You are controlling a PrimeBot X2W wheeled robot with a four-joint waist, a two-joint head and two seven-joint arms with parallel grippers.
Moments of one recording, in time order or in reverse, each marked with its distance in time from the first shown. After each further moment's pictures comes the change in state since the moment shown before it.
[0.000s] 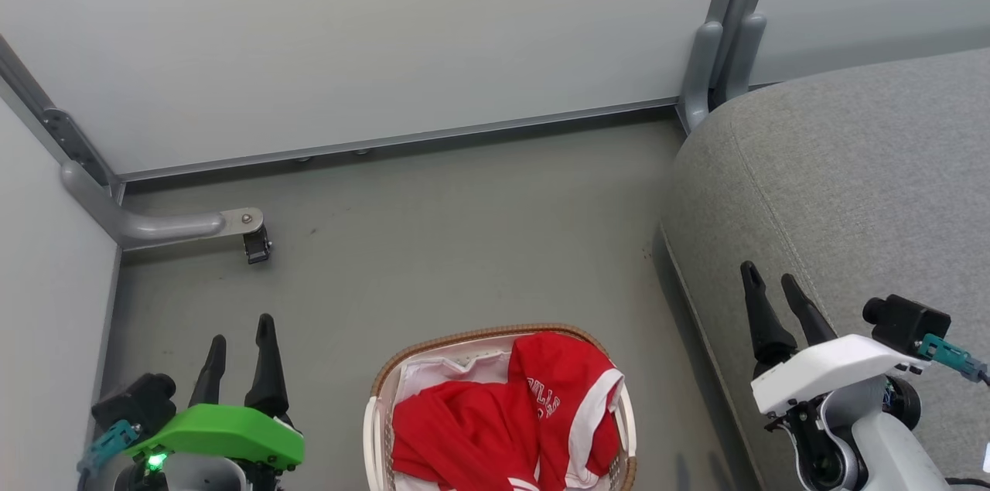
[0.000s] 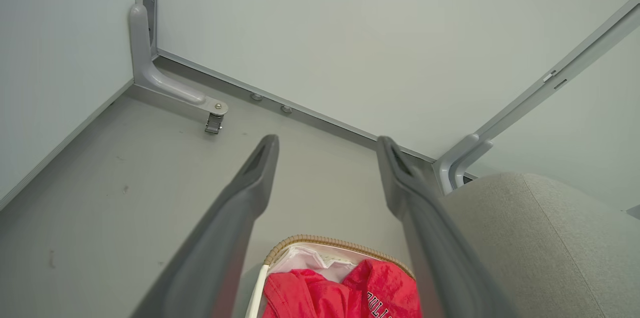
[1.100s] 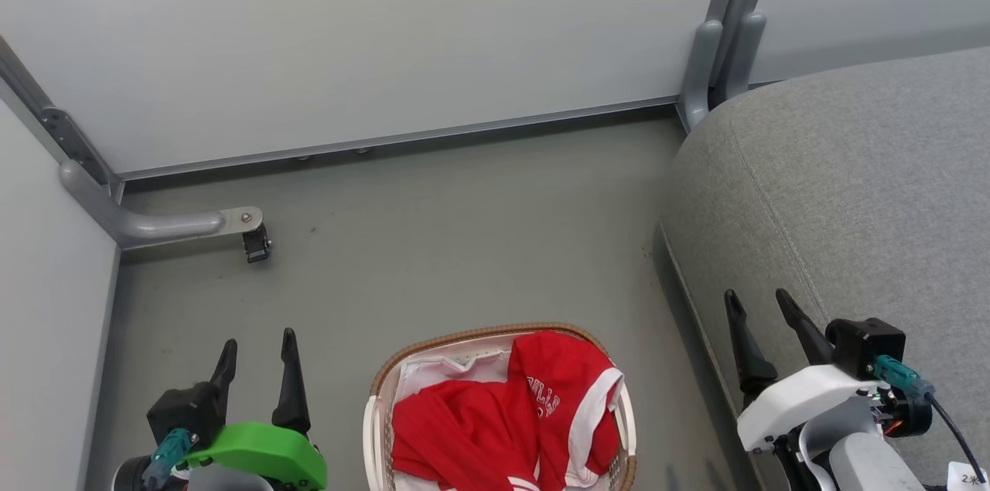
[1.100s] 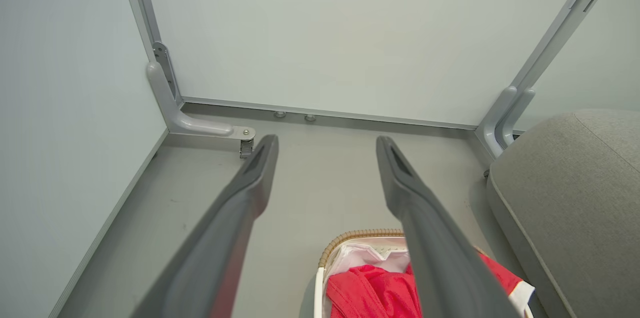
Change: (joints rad) left arm 0.026 -0.010 -0.037 0.024 0.310 0.041 -0.082; right arm 0.028 0.012 0.004 0.053 -0.372 0.000 -0.080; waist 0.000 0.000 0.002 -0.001
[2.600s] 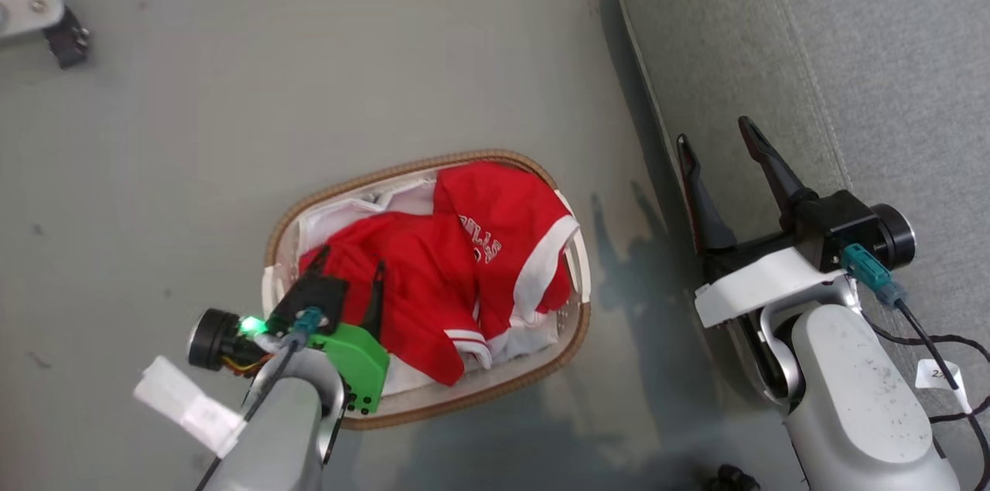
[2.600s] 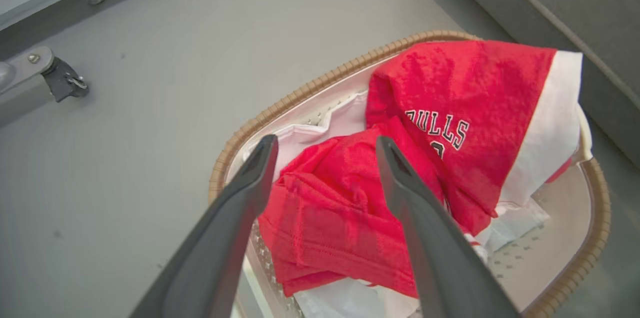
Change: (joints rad) left arm -0.407 -0.004 -0.239 0.463 0.270 -0.021 -0.063; right arm -0.237 0.019 0.059 -0.143 -0.221 0.001 -0.062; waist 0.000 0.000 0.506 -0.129
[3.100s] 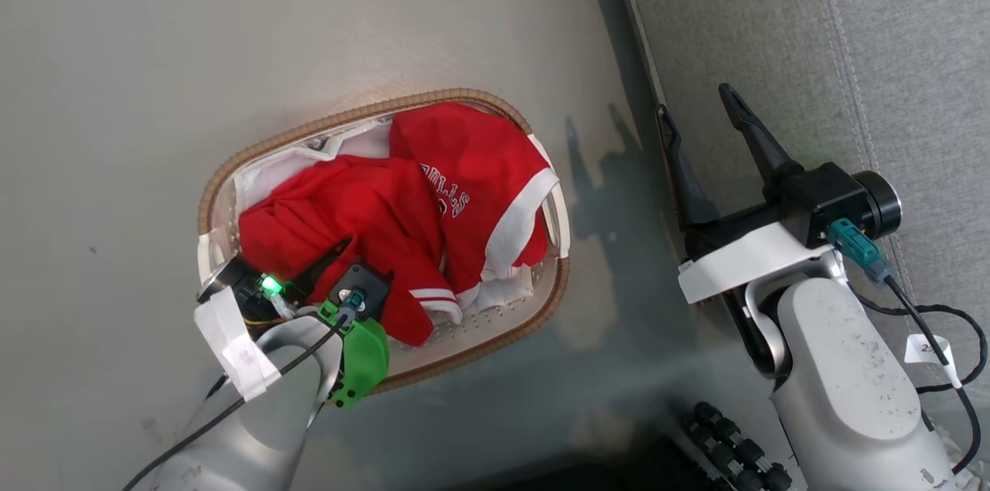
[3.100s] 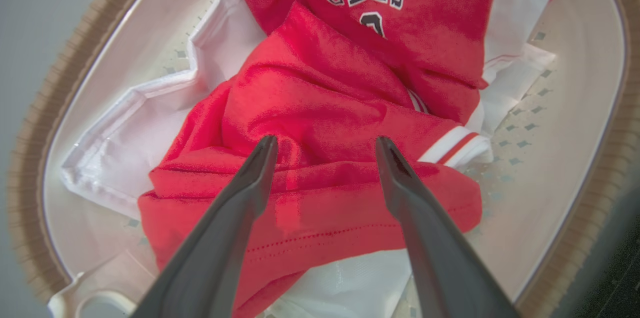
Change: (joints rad) left arm -0.204 0.044 -0.244 0.272 0.163 -0.046 0.000; right arm -0.061 0.007 0.037 -0.003 0.003 0.000 0.000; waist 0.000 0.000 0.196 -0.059
